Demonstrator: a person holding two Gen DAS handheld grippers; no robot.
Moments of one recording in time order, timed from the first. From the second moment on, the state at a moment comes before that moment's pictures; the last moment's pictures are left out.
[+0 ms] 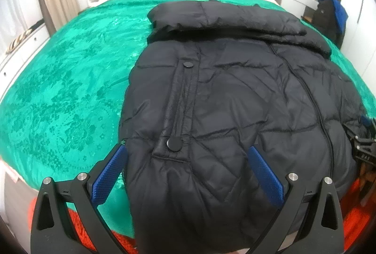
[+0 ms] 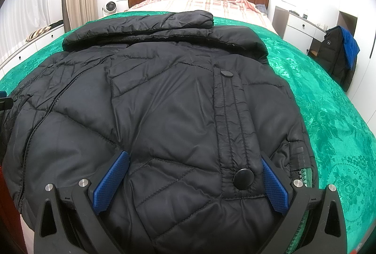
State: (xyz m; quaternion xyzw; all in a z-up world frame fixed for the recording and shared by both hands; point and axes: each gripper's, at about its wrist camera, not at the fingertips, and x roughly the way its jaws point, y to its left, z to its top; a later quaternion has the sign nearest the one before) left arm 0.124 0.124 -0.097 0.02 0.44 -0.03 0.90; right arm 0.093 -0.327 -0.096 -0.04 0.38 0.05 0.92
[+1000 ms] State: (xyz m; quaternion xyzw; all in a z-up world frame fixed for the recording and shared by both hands) left arm 0.100 0.153 -0.136 -0.06 0.54 -0.08 0.83; right arm 0.034 -0.449 -0.085 0.17 0.52 0.07 0.83
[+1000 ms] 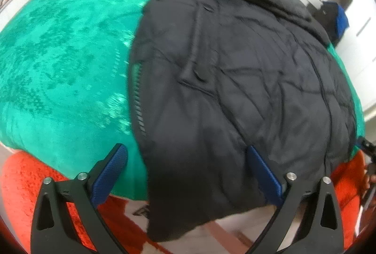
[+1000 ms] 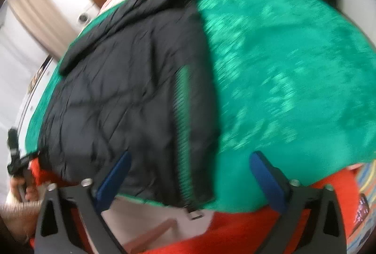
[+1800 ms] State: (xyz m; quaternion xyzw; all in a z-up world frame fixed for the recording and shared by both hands) left arm 0.087 0.187 0.045 -0.10 0.47 -0.18 0.86; right arm 0.056 -0.489 0.063 0.32 0.44 0.24 0.80
